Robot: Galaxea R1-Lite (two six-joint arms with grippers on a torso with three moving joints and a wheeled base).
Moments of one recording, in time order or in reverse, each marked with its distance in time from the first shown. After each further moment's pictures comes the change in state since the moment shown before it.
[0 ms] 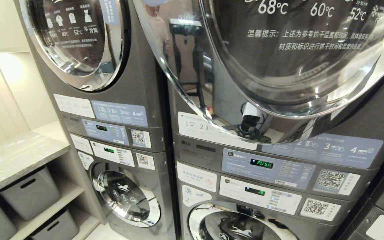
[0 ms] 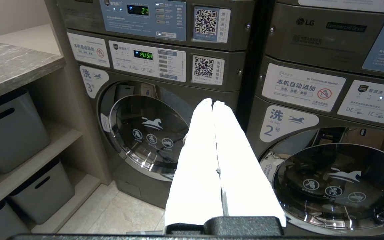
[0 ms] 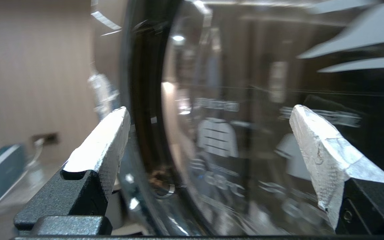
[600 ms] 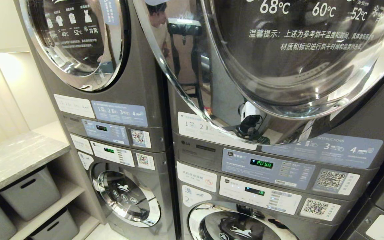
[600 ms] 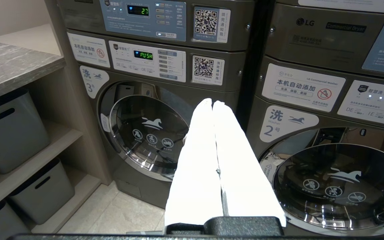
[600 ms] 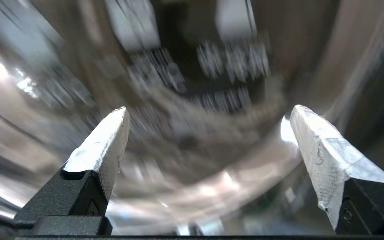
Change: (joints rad) left arm 0.000 0.000 0.000 0.000 0.000 0.000; right arm -0.417 -0.236 0.370 0.097 -0.127 0.005
